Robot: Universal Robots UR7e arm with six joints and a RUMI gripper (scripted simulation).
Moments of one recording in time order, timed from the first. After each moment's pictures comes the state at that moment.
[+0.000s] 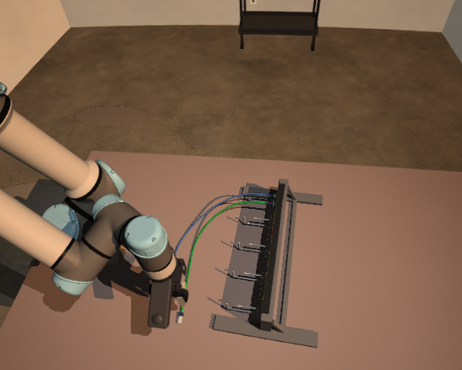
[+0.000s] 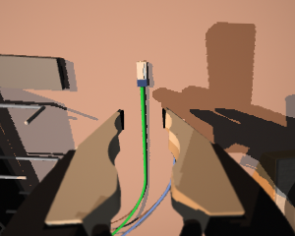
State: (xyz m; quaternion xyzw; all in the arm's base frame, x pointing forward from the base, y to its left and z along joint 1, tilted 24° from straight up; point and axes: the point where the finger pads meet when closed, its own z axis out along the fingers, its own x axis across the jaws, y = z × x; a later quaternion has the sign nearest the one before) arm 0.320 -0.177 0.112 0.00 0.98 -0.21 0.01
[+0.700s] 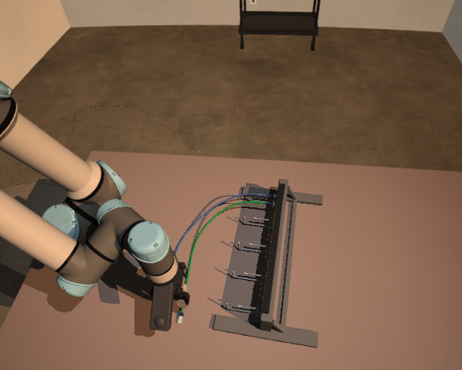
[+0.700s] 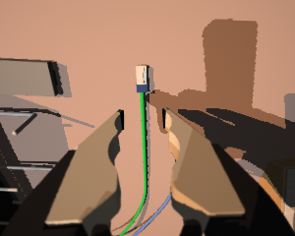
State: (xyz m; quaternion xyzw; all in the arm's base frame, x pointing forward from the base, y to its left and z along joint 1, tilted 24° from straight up) arm 0.320 -0.186 0.093 0.00 0.98 -0.21 0.01
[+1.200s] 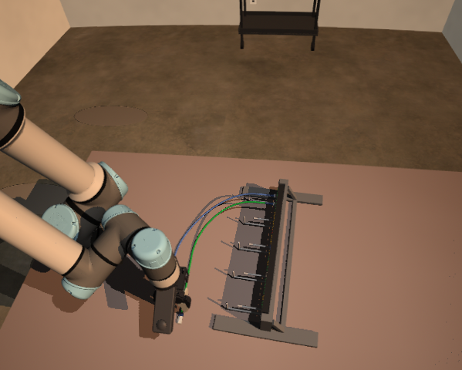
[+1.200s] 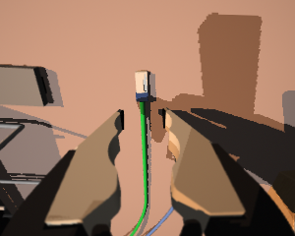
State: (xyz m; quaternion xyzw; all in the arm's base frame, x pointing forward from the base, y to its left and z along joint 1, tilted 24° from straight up) arm 0.320 -0.196 0.070 0.00 0.98 -0.21 0.01
